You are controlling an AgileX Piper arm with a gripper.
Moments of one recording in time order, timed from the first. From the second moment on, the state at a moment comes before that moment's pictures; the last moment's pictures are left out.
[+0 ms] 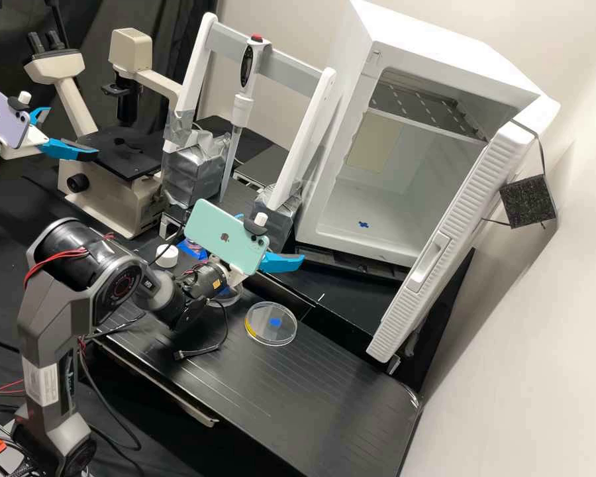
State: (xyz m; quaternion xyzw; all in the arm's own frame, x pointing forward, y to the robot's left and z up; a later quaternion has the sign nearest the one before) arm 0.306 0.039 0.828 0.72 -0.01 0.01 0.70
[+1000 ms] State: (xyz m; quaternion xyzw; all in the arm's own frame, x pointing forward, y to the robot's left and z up) arm 0.267 0.156 0.861 0.68 0.09 0.15 0.71
